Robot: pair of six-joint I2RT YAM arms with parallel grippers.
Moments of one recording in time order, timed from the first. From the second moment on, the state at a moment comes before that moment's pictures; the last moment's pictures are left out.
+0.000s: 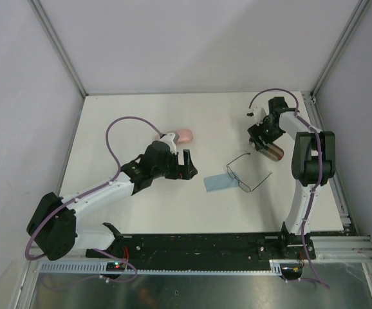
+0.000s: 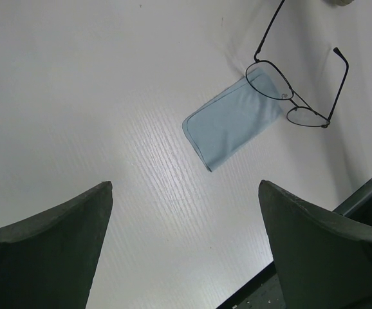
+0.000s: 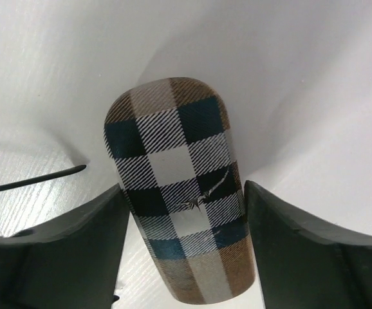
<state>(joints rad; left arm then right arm) -0.70 1.26 0.77 -0.14 0.05 -0.57 0.03 2.05 1.53 -0.68 -0.20 -0.59</state>
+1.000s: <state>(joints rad) -0.58 1.10 0.82 -0.10 0.28 -0.50 0.28 1.64 1.40 -0.02 -0.76 0.60</state>
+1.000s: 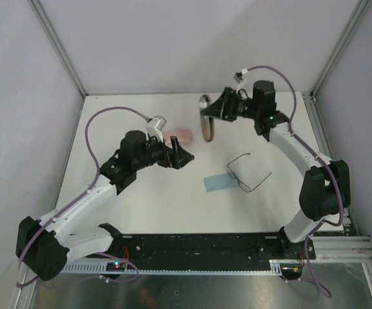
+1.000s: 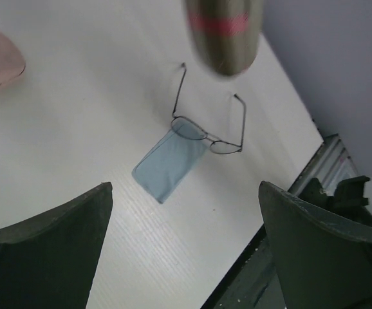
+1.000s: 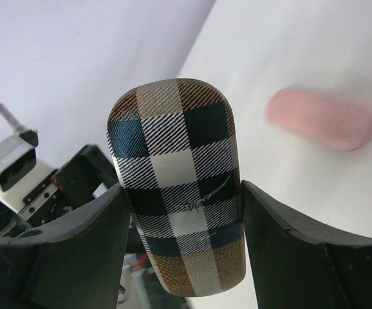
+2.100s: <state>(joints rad) -0.42 1.12 0.80 0.37 0.75 -0.88 0.45 1.62 1.01 1.01 -0.97 1.52</state>
